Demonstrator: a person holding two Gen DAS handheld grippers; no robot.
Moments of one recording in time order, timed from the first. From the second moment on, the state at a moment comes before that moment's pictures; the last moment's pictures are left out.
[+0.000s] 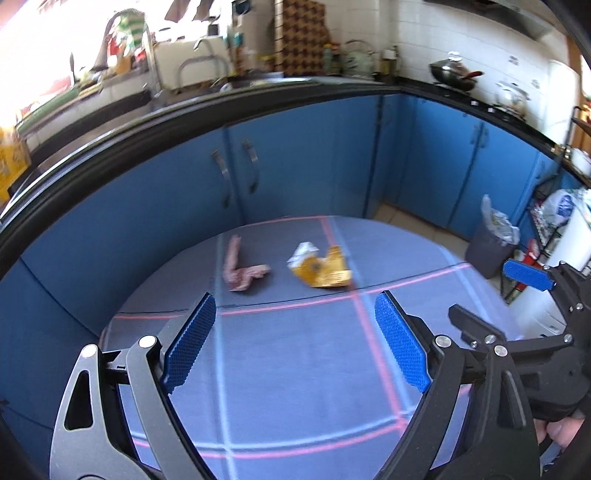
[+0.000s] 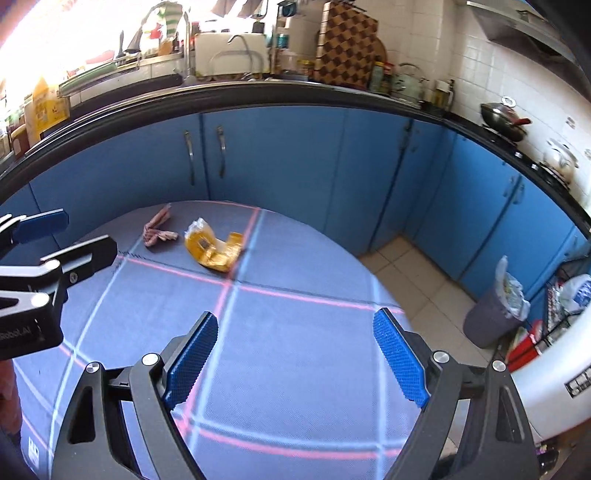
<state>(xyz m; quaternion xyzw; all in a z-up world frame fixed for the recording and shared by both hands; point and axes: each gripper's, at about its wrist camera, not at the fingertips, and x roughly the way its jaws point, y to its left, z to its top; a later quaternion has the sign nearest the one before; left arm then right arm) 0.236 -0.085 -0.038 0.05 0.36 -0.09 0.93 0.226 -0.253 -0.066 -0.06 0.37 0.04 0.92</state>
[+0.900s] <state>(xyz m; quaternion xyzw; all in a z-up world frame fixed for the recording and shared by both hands) 0.376 -0.034 -0.132 0.08 0.44 -0.09 0.89 0.341 -0.169 -0.140 -0.11 0.40 0.09 0.90</state>
